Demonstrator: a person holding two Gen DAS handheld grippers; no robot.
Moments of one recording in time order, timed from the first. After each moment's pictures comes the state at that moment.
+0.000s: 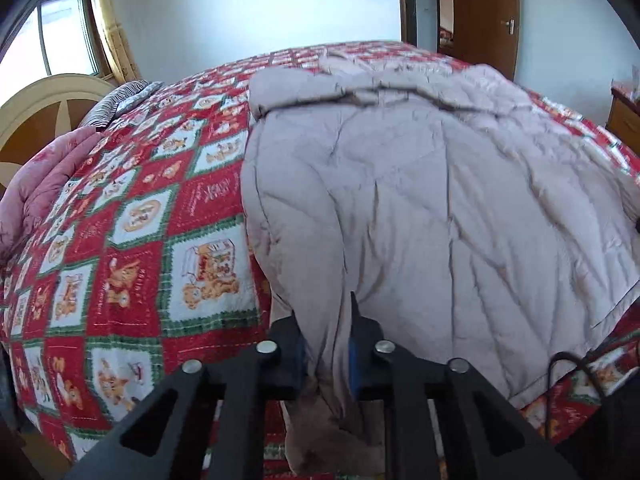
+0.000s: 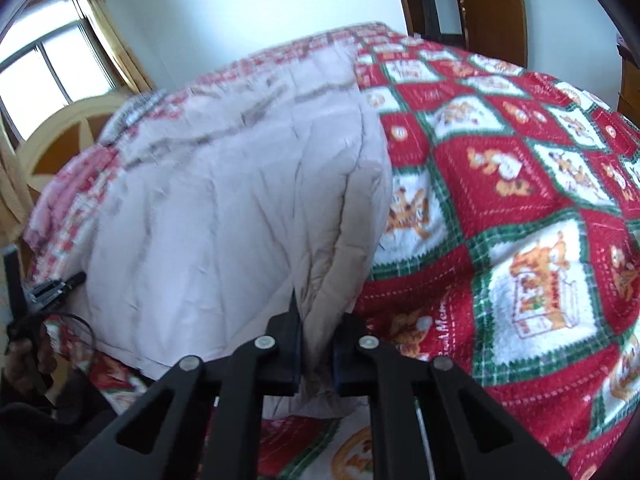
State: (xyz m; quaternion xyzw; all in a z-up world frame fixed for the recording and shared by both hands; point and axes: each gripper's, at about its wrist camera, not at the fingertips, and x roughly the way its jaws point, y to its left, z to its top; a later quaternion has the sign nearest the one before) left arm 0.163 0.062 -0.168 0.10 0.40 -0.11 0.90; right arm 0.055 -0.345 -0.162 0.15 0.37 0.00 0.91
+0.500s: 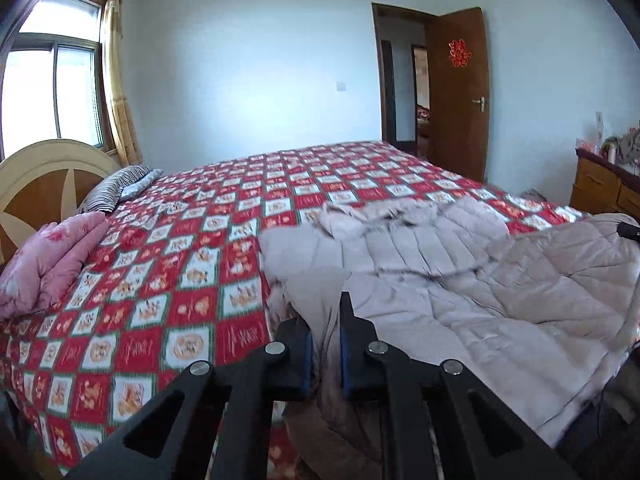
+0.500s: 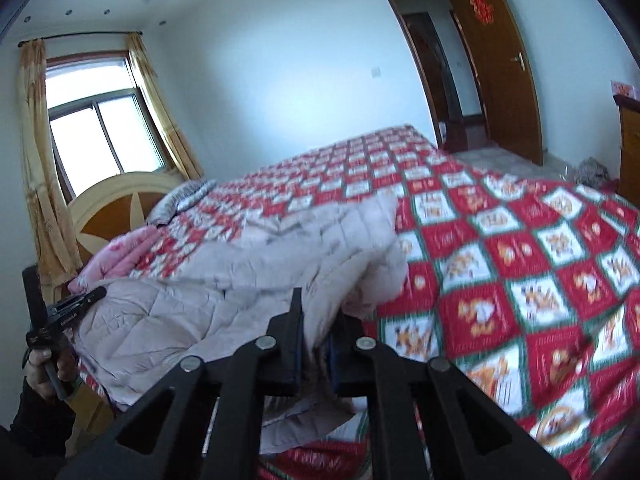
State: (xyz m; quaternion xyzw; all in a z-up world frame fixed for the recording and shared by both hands) left arm 0.150 0.077 -0.020 0.07 0.25 -0.16 0.95; right arm 0.024 -0.351 -0.039 0.16 0.20 0.03 0.97
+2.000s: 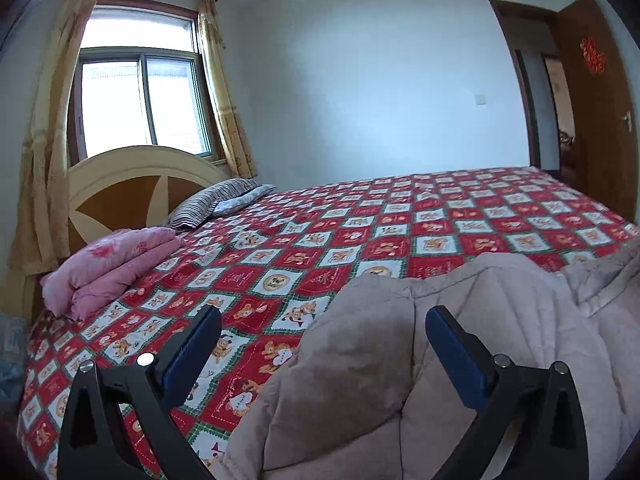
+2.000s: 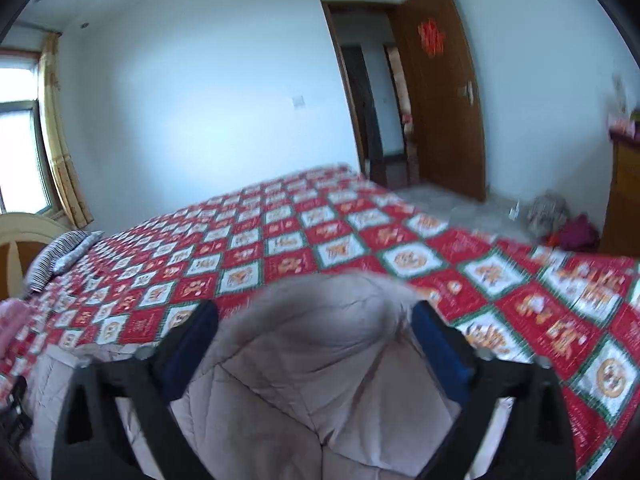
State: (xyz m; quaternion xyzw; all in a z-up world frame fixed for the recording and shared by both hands) left arm 0.461 -0.040 -0.096 0.09 0.19 0.13 0.97; right arm 0.387 -0.357 -0.049 0.11 0.14 -0.17 0.97
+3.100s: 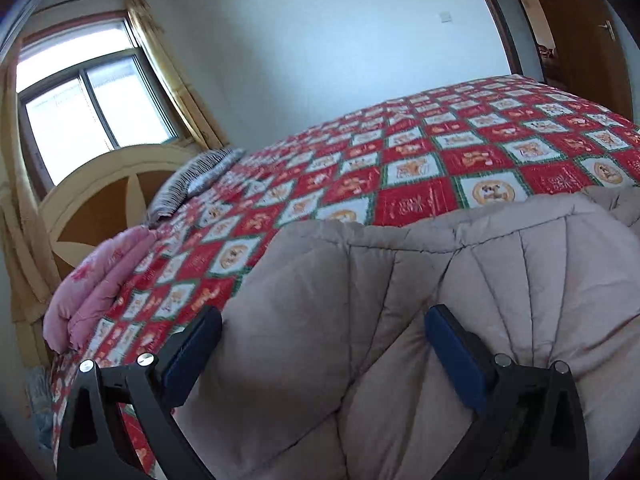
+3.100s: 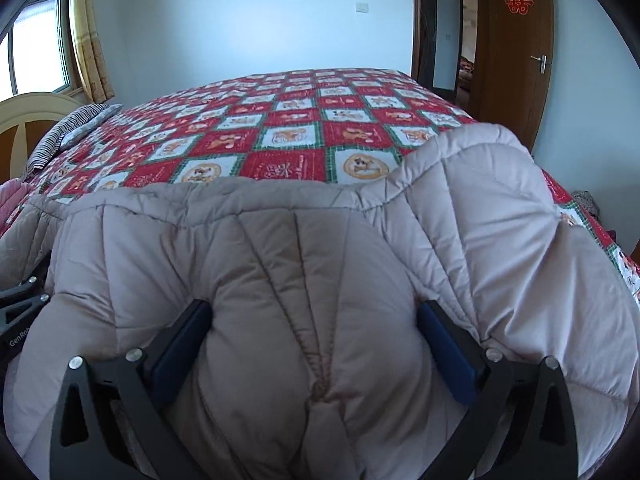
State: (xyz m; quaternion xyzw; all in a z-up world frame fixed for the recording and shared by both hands) left arm 0.550 -0.088 -0.156 0.18 0.30 0.12 0.93; right arm 0.468 -0.314 -0.135 0.04 0.35 -0.10 0.93
